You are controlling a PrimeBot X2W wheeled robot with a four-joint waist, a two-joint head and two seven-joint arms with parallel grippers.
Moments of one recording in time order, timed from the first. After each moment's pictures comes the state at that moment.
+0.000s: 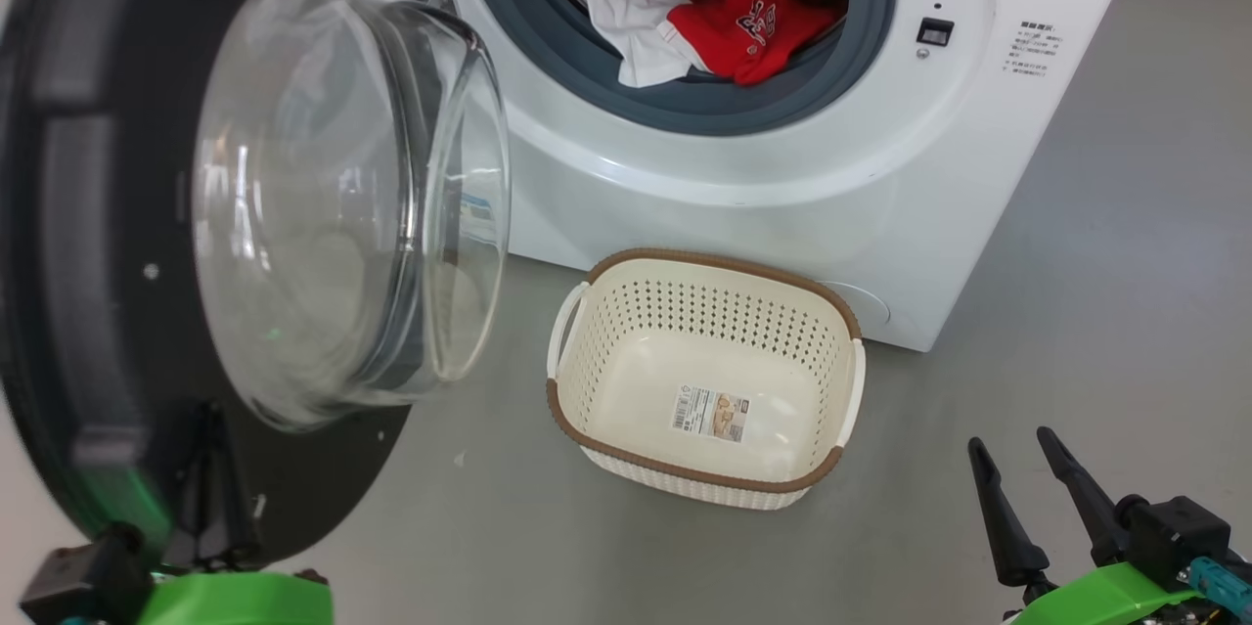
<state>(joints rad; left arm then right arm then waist) -0.07 0.03 0.10 0.13 -0.34 0.08 -0.26 0.03 -0.14 0.02 0.28 0.35 0.12 -0.25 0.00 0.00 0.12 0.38</state>
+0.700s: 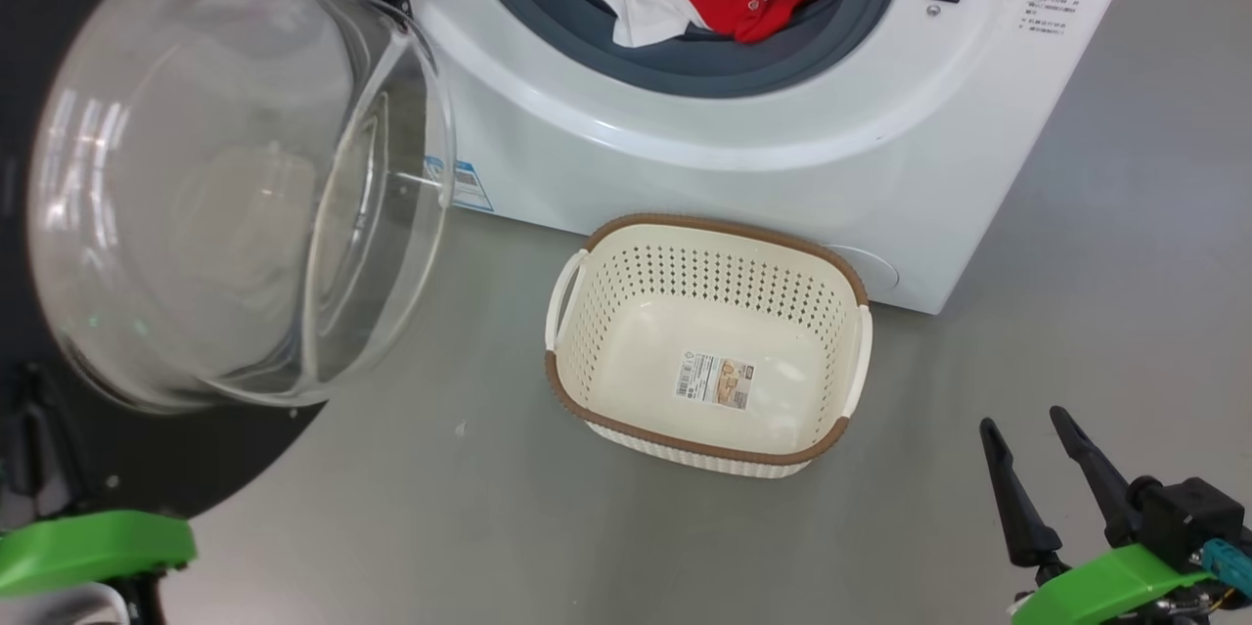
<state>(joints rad) -0.22 0.02 0.36 0.25 -0.24 0.01 -0.26 0.01 -0.17 0.02 0.28 0.35 0.12 -0.25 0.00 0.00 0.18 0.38</state>
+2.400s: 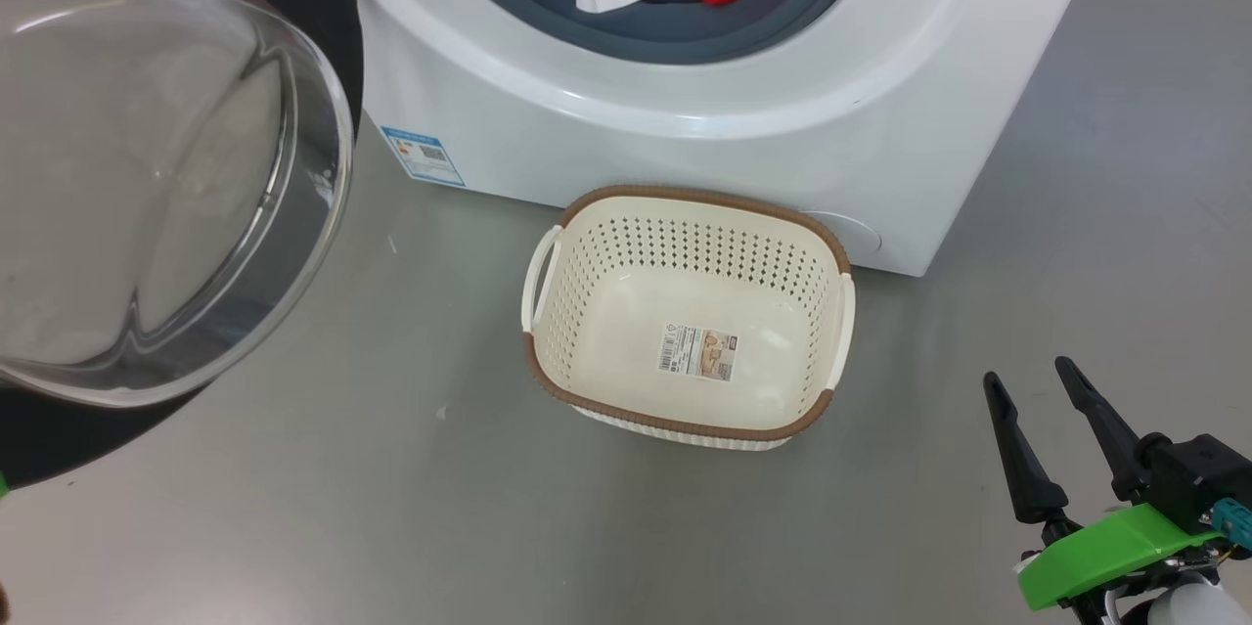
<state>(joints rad) -0.52 0.15 0.68 0.62 -0.11 -0.12 -0.26 -0.06 -0.21 0.04 0.27 0.35 0.12 -0.26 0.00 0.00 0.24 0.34</state>
